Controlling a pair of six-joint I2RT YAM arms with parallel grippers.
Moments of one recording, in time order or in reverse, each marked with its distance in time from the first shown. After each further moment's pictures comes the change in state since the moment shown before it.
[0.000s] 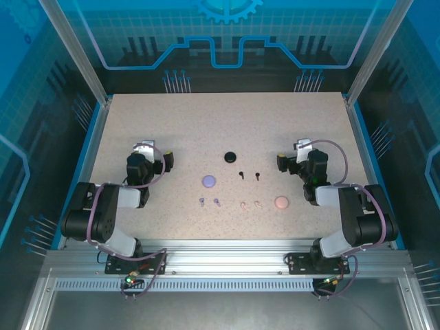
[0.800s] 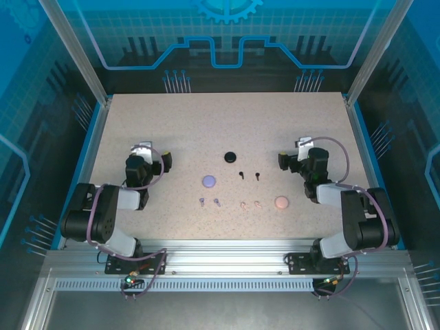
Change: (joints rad) left arm 0.008 -0.016 -0.046 0.045 -0.034 -0.032; right arm -0.003 -0.057 0.047 -0.127 0.042 0.024
